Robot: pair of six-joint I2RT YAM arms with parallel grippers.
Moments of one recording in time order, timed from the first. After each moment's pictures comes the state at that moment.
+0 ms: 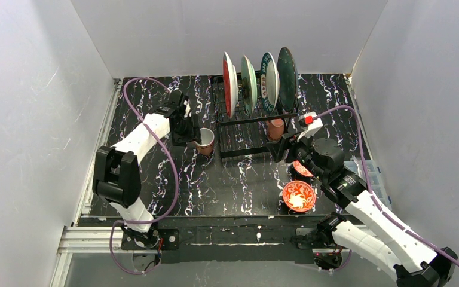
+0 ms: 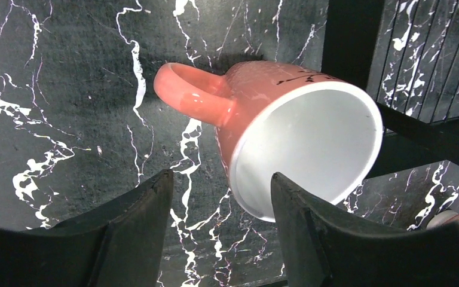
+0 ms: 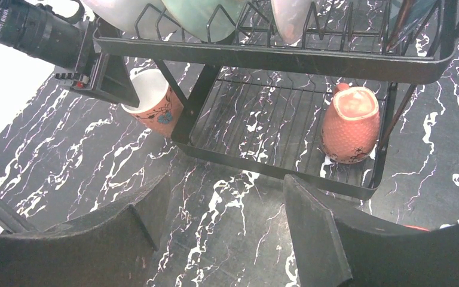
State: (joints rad) left arm -0.32 1.67 1.29 -0.77 0.09 -0.40; right arm 0.67 0.72 0.68 -0.14 0.06 0.29
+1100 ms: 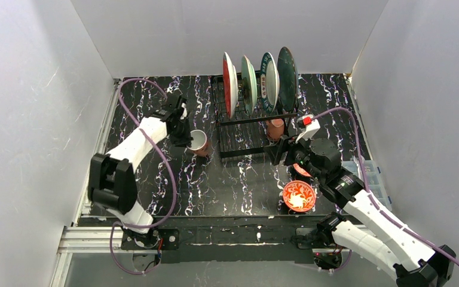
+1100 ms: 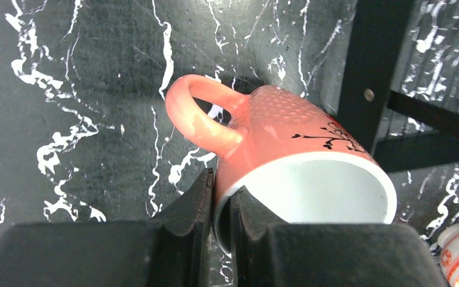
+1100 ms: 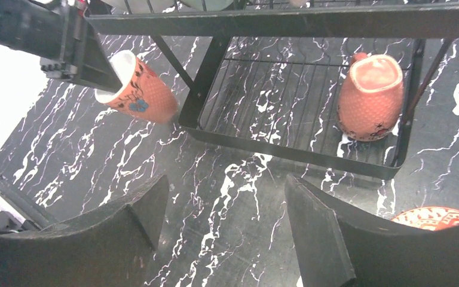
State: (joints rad) left arm -0.32 1.65 1.27 -0.80 0.02 -0.44; right arm 0.67 0.73 0.66 -0.16 0.05 0.35
